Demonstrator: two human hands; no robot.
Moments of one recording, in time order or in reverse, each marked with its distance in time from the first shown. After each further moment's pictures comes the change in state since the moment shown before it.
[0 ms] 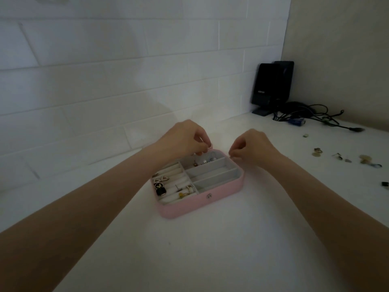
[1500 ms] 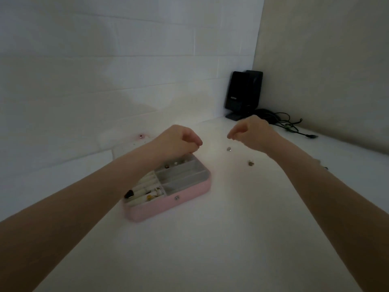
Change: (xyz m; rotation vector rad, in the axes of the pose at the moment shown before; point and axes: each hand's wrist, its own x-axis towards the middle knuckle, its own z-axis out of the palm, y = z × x) left_hand 0.009 0.027 0.023 -0.300 -0.015 -0.013; right_hand -0.010 0.012 -0.069 -0.085 0.068 0.093
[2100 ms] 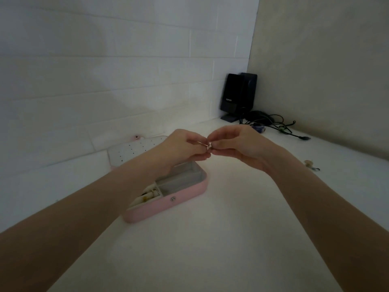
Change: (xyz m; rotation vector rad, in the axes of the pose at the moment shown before) left_hand -0.006 0.006 0.018 -0.525 -0.067 -0.075; right_hand -0.020 -0.010 0.012 0.983 -0.311 0.051
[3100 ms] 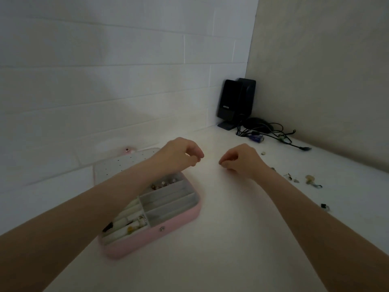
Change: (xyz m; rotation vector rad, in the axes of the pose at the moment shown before) left_hand 0.055 -0.005 -0.011 0.690 -0.034 0.163; right_hand 0.046 0.038 -0.047 -0.859 0.222 0.023
